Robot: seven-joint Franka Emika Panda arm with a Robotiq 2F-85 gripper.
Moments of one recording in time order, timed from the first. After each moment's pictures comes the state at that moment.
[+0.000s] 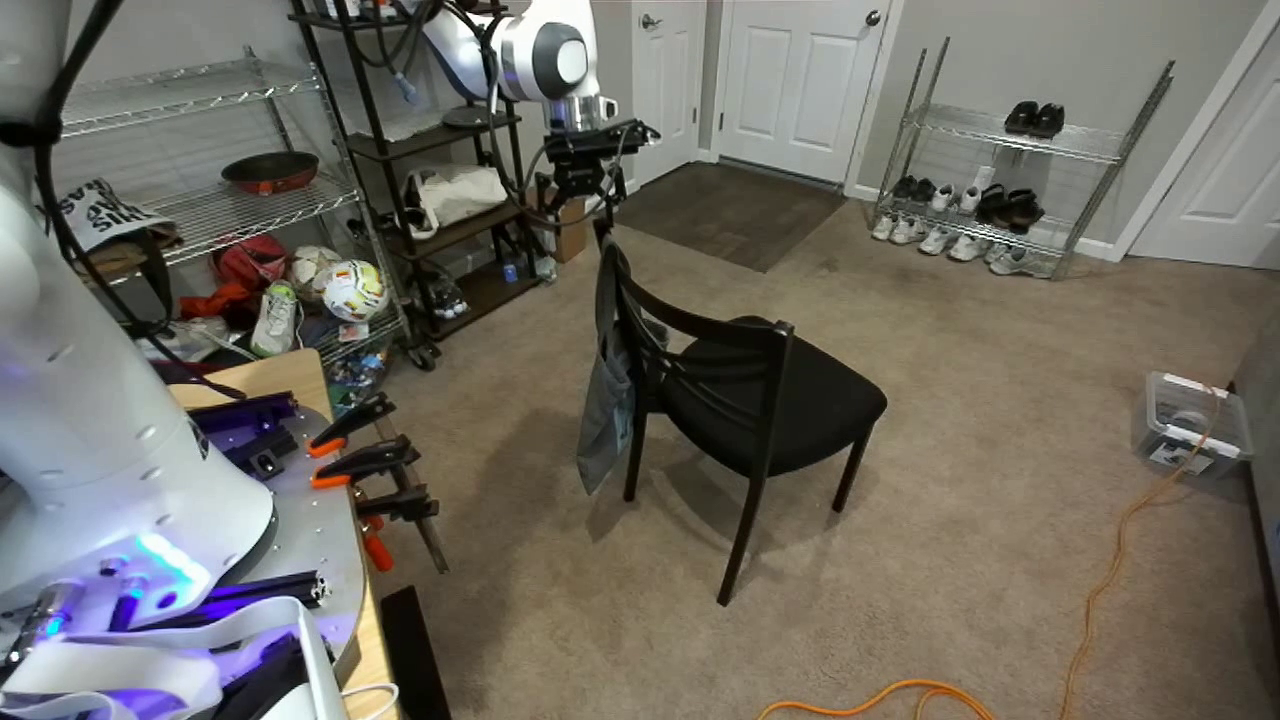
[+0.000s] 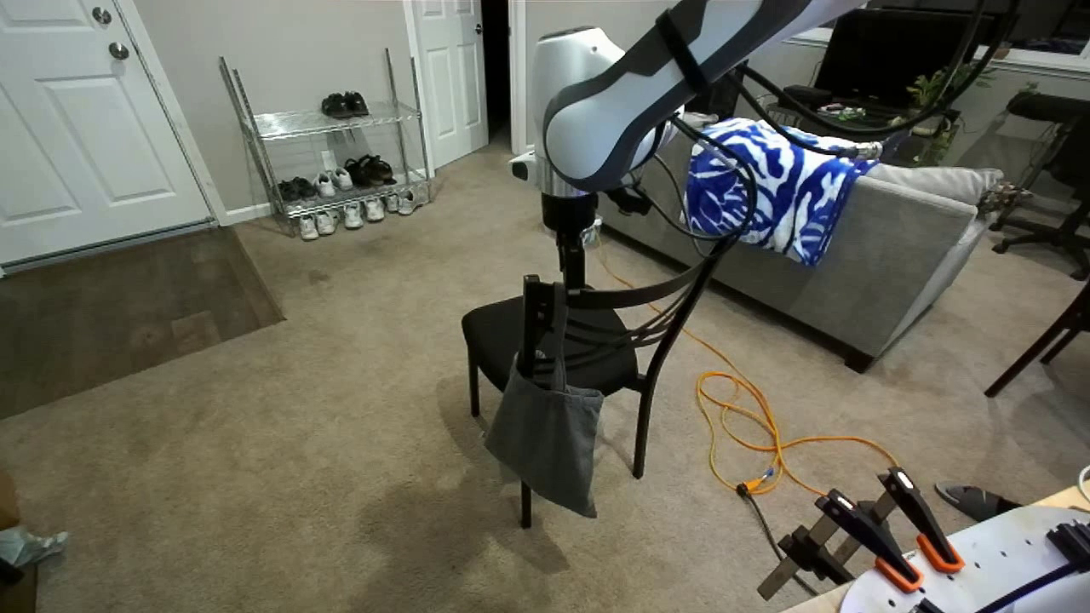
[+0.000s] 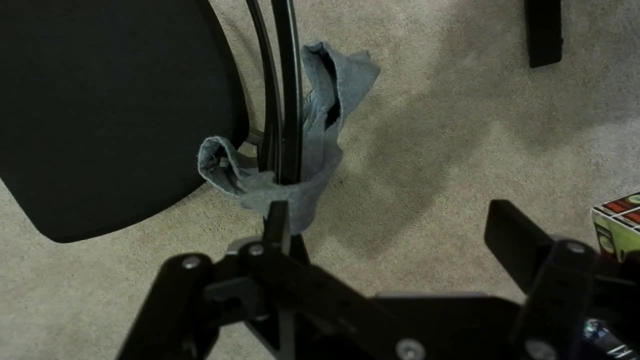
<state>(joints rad) 0.28 0.58 0.22 -1.77 -0.25 2.32 -0.69</state>
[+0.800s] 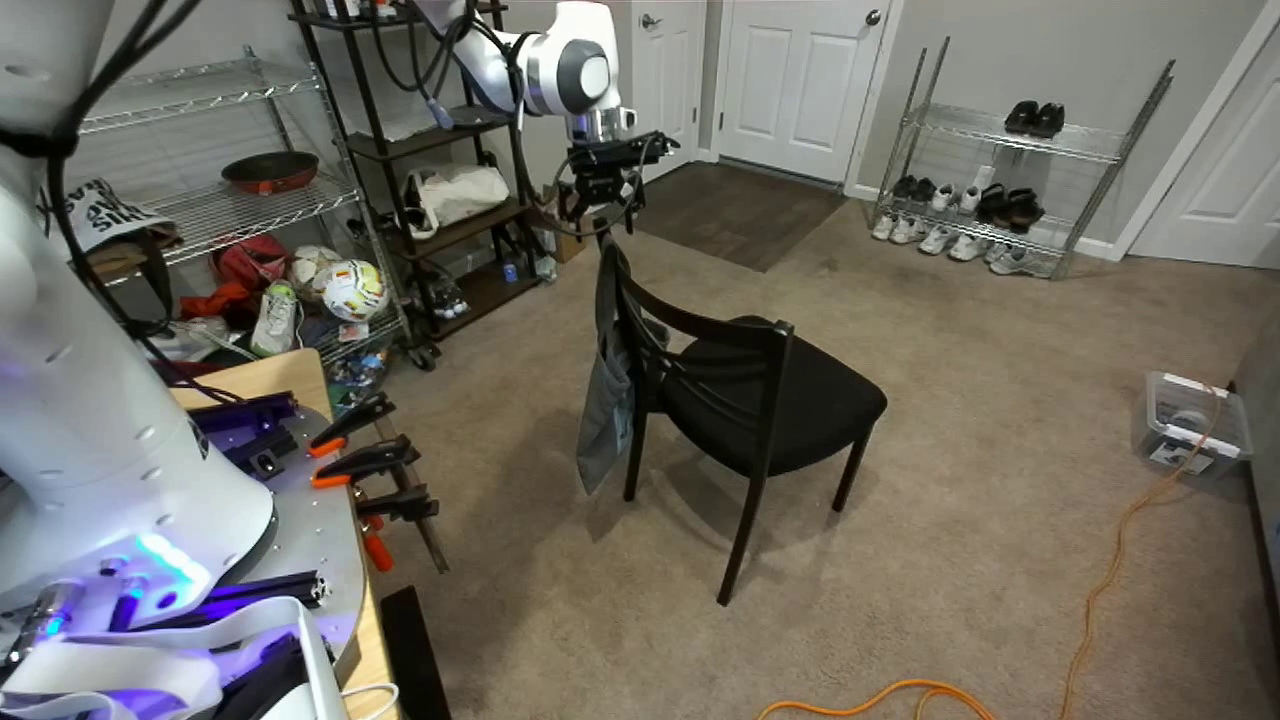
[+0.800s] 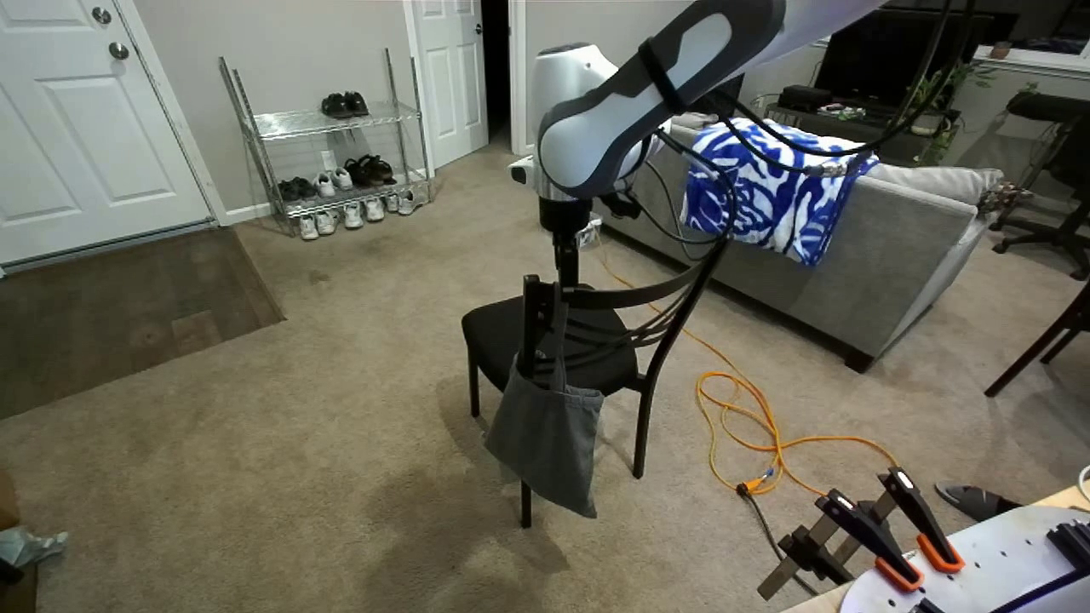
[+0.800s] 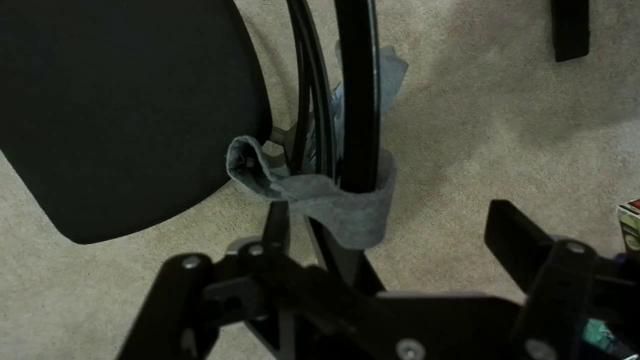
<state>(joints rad) 0.27 0.69 0.20 -1.65 -0.27 2.32 -0.70</state>
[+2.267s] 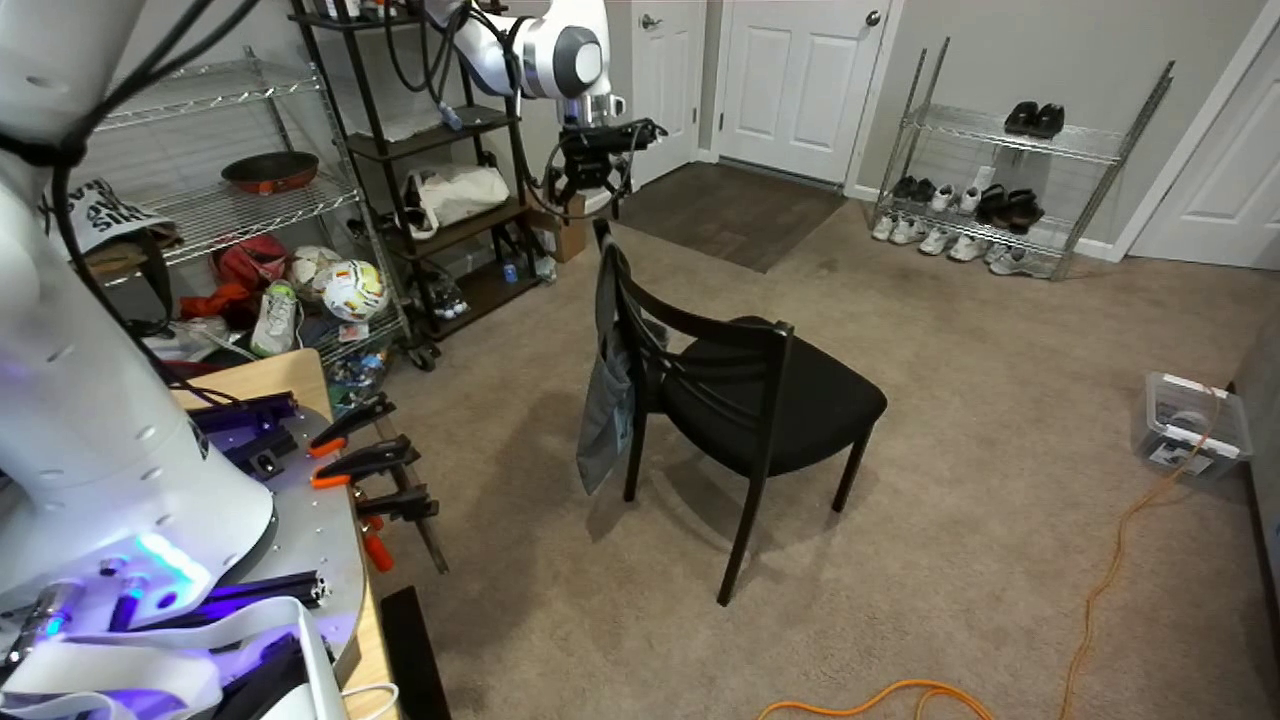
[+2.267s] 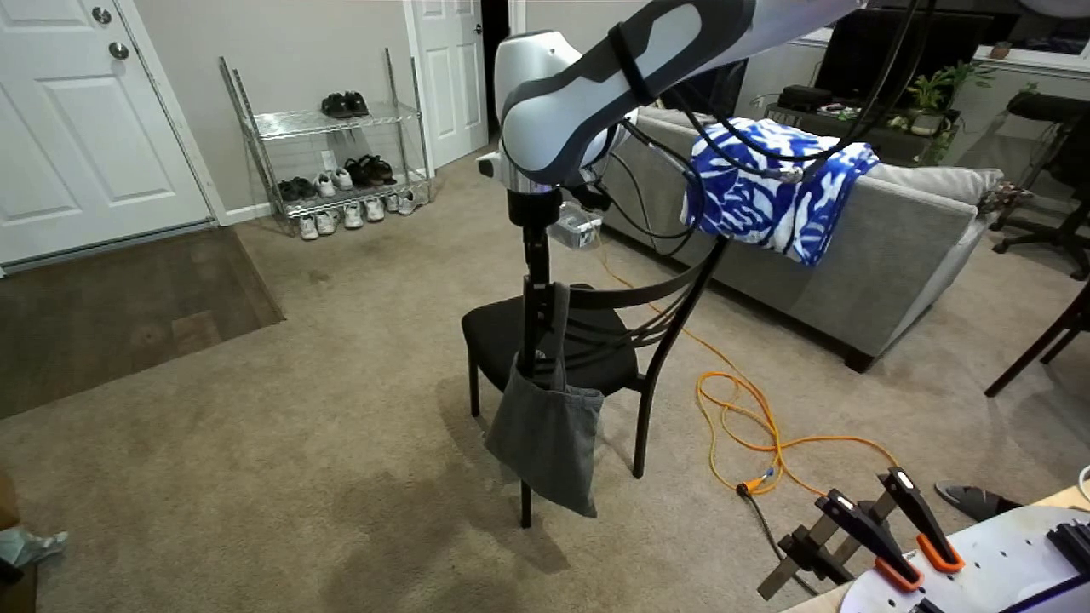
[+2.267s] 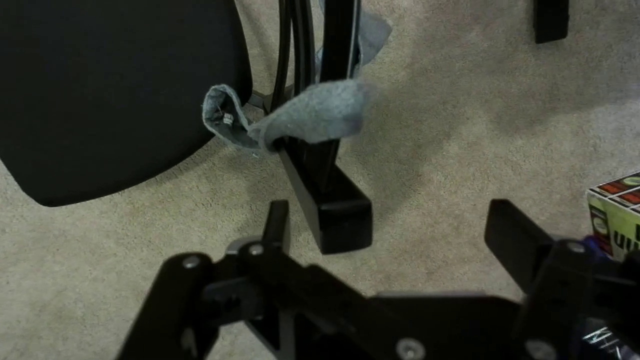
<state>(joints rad) 0.28 0.75 0.27 -1.51 -0.27 2.21 -0.71</state>
